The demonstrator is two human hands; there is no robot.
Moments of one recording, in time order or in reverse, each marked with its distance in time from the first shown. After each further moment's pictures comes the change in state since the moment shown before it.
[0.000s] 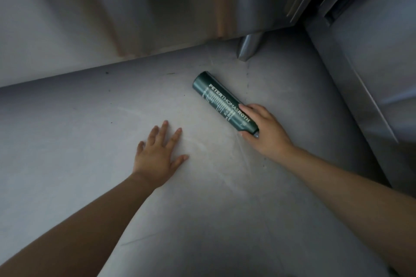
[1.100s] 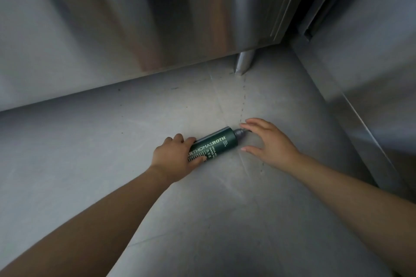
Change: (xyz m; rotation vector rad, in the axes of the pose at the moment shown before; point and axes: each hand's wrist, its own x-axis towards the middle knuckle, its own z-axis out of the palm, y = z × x) left_hand 0.004 0.040 -0.041 -0.011 0.055 0.022; right_hand -0.021 -0.005 -0.022 -0.060 -0.051 -0.052
